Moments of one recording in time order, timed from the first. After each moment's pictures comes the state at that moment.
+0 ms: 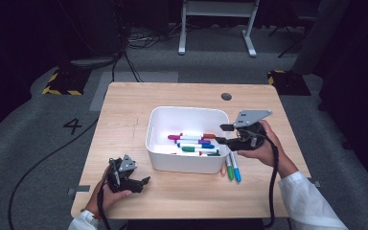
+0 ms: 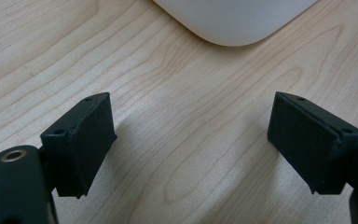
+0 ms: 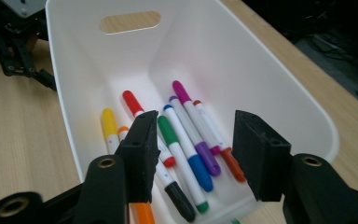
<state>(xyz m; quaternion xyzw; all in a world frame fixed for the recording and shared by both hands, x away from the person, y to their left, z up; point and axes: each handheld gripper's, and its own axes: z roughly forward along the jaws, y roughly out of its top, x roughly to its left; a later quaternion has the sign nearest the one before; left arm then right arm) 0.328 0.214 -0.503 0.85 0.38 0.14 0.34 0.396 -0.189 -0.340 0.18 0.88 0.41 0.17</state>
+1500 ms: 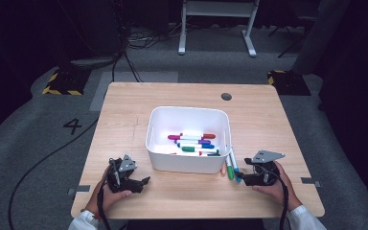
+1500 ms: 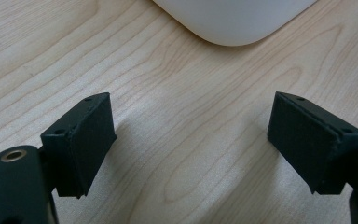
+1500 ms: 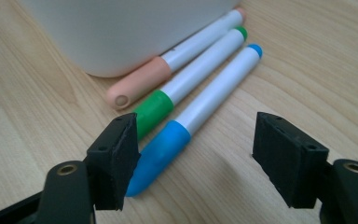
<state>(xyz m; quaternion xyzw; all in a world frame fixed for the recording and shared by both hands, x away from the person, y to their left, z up) 0.328 0.214 -0.503 0.85 0.37 0.14 0.34 0.355 -0.263 -0.480 0.33 0.86 0.37 0.15</state>
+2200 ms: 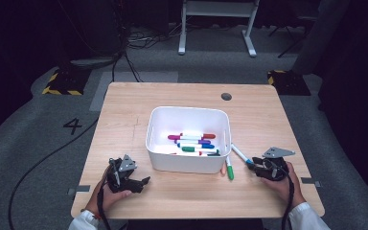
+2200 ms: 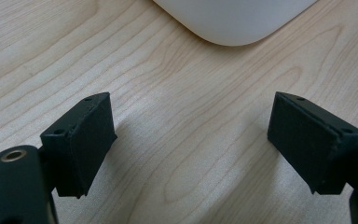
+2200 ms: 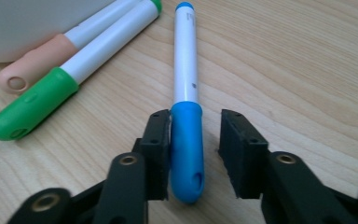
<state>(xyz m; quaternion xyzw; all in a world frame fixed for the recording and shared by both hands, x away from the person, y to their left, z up) 0.328 0.214 -0.503 0.85 0.37 0.13 0.34 0.372 -0.301 -0.495 0.40 0.83 0.35 0.17</state>
